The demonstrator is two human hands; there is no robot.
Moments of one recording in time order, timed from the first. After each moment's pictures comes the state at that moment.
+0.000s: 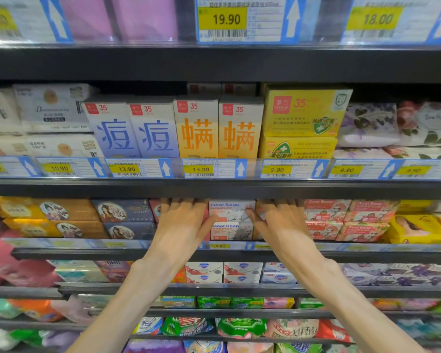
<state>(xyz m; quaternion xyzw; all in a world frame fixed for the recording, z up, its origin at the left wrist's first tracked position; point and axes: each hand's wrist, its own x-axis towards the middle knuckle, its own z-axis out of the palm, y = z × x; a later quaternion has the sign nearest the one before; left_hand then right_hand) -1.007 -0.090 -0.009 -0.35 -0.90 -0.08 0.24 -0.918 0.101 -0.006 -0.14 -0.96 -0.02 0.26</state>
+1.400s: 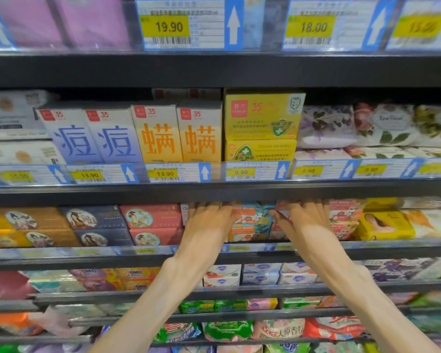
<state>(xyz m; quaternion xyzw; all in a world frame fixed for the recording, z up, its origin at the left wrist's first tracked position) -0.966 -0.001 -0.005 -0.39 -0.89 -0.16 0.19 -0.864 0.181 -0.011 -0.18 -0.94 -0.01 0.30</state>
